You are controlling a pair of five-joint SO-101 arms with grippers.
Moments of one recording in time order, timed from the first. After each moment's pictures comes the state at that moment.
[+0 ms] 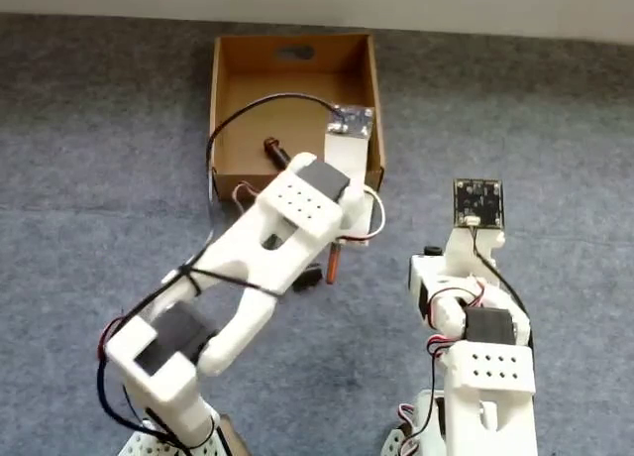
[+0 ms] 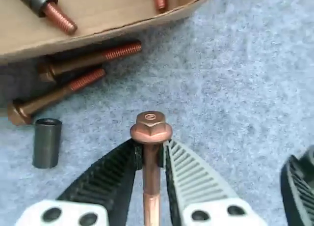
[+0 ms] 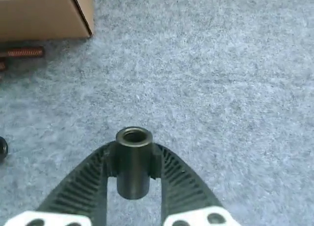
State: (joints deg) left arm 31.2 5.8 5.1 68.5 26.5; right arm -2.9 -60.7 70.7 47.2 2.2
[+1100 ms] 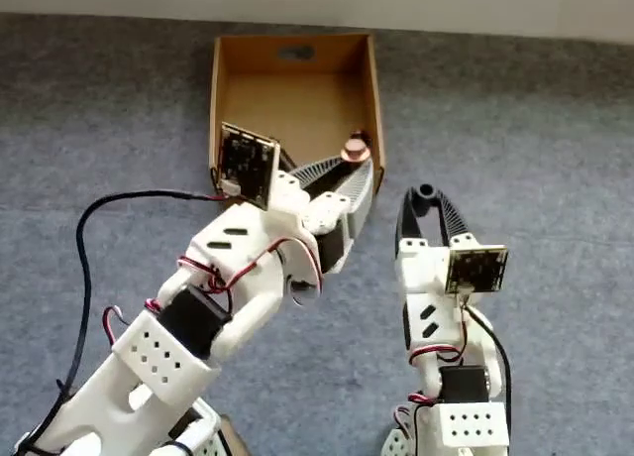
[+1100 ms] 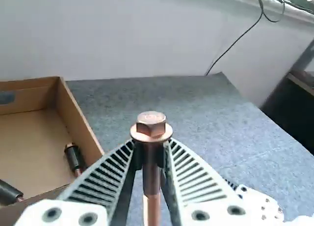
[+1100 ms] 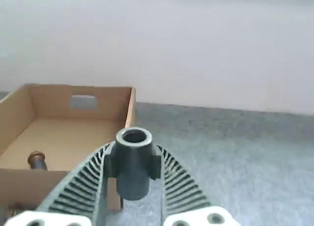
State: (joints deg) left arm 34.9 -53.5 46.4 25.2 20.5; right arm -8.5 -92.0 96.0 4.9 2.2
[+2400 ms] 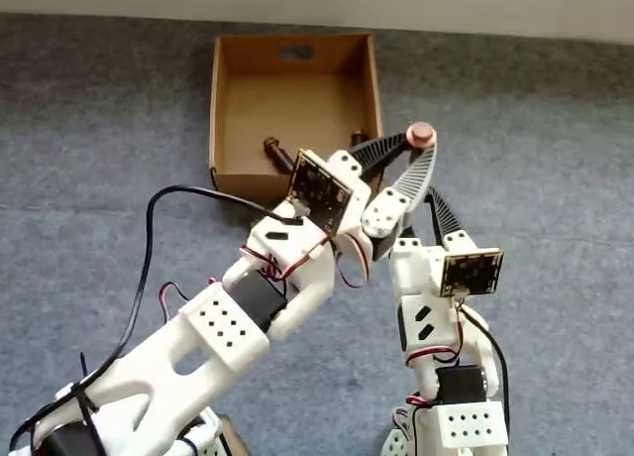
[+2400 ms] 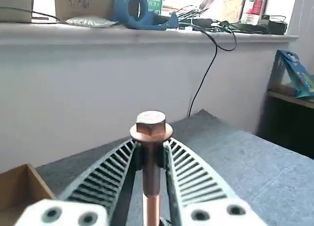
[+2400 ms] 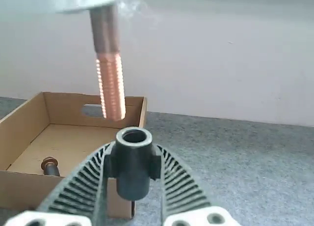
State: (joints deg) left arm 39.5 -36.5 48.5 -9.5 6.4; right arm -11.0 -92.0 96.0 3.4 2.2
